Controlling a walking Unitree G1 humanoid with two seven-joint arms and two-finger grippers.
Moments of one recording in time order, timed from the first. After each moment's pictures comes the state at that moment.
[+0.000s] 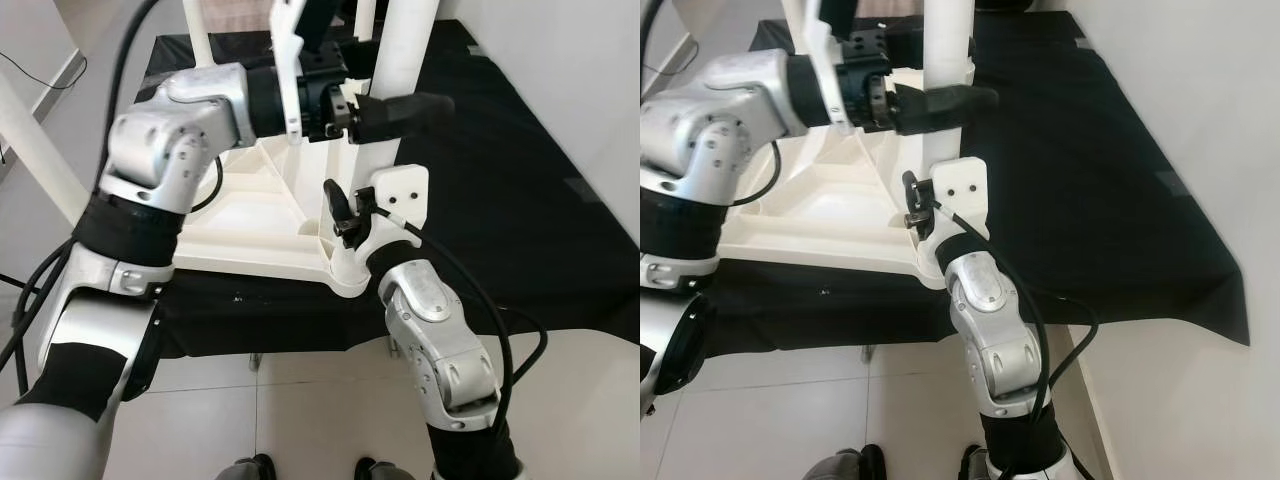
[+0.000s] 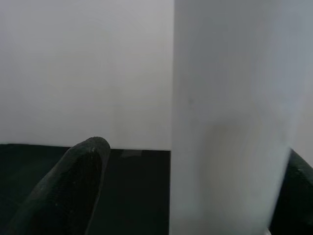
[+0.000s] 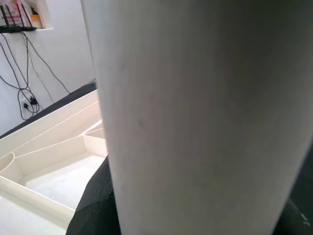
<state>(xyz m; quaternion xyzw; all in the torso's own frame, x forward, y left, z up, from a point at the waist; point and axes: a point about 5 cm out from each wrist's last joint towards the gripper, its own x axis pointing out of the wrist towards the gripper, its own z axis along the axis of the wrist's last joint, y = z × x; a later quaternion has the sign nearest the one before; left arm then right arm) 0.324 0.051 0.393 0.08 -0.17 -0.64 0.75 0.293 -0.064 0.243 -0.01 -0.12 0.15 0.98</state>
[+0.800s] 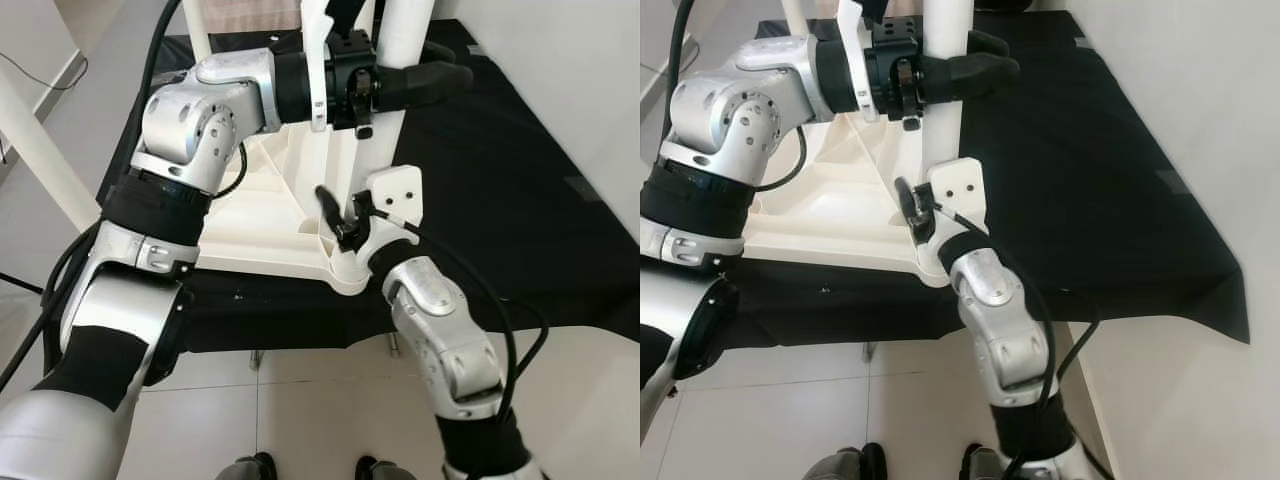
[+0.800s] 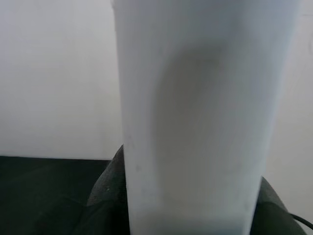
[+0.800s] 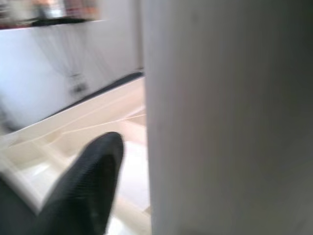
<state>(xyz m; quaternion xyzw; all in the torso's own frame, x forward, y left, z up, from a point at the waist) 0.326 0.042 0.402 0.06 -0.18 -0.66 0.73 0.309 -0.077 0.248 -0.03 -0.12 0.28 0.95</state>
